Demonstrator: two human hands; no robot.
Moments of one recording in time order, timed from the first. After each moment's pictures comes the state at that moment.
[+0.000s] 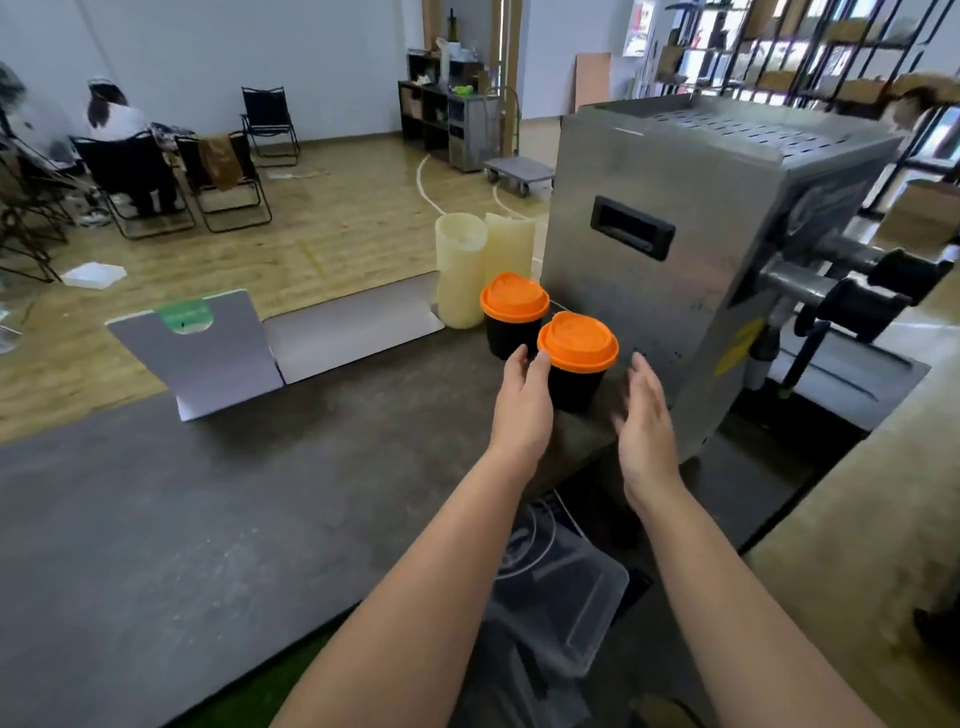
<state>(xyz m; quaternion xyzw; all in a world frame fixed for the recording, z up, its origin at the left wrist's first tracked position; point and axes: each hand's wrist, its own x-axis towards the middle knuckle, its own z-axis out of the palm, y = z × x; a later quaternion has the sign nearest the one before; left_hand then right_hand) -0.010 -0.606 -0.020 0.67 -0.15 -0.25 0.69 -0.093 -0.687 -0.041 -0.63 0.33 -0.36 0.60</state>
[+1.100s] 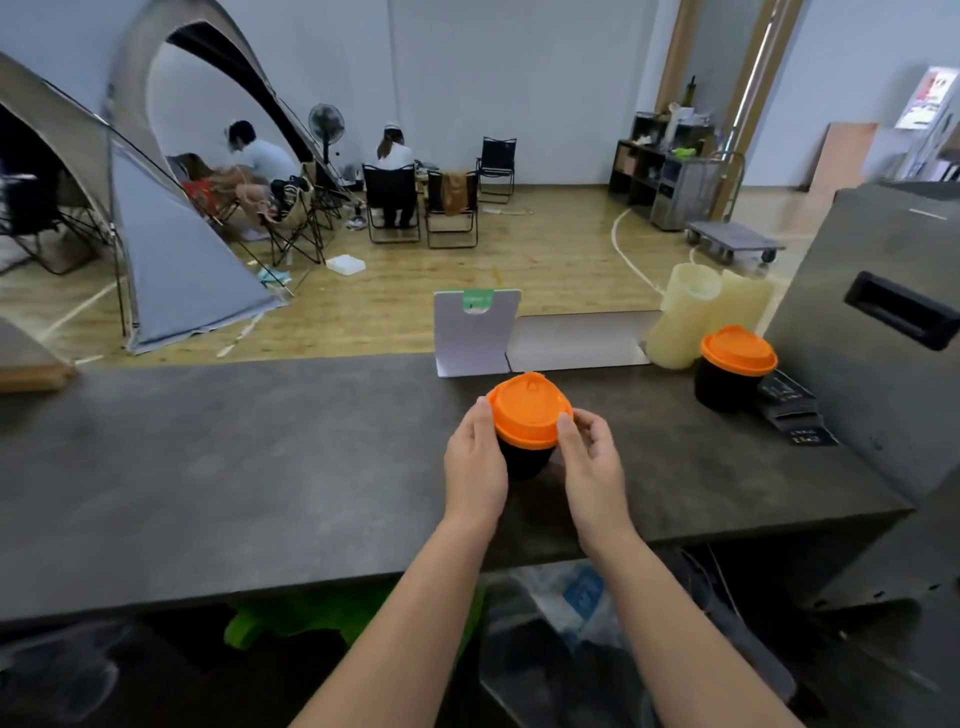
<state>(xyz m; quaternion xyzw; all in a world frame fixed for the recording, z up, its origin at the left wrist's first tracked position) 0.010 -0.376 -0.042 0.68 -0.01 0.04 0.74 -0.025 -0.484 -0.045 -0.71 0.11 -0.18 0.67</state>
